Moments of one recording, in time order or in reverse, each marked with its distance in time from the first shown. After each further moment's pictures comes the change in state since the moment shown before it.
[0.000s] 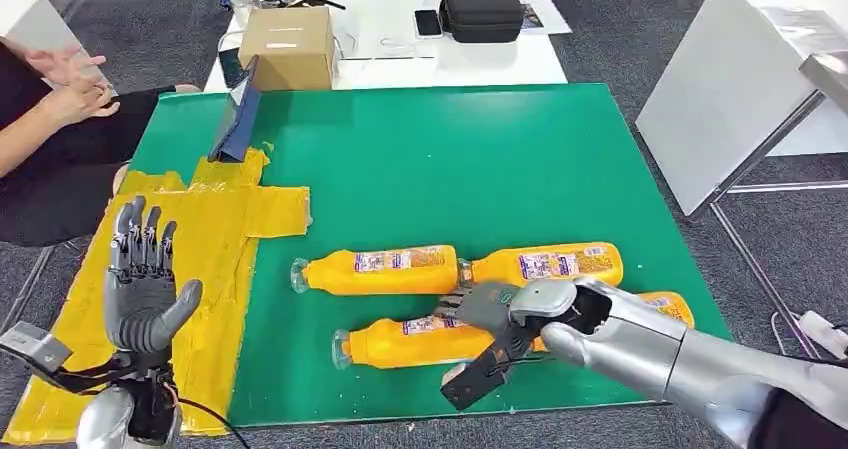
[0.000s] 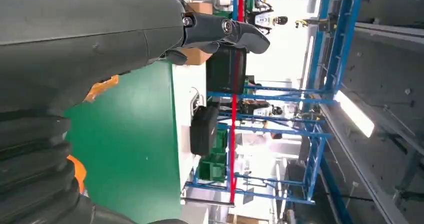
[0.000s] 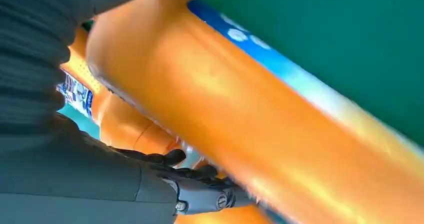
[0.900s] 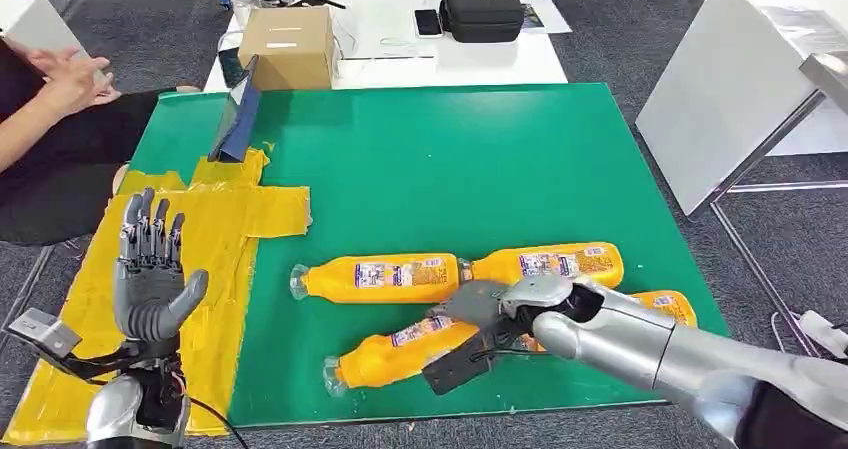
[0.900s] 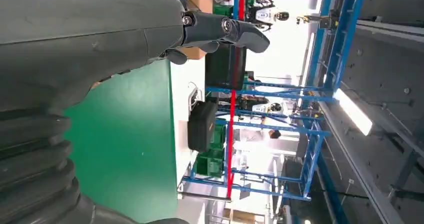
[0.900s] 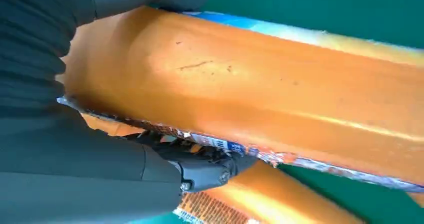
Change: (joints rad) left arm -0.033 0.001 -0.022 0.038 0.024 0.011 0.005; right arm 0.019 0.040 0.003 0.066 -0.227 -0.197 -0.001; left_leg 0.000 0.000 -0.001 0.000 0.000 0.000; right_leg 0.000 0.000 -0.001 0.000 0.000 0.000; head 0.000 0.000
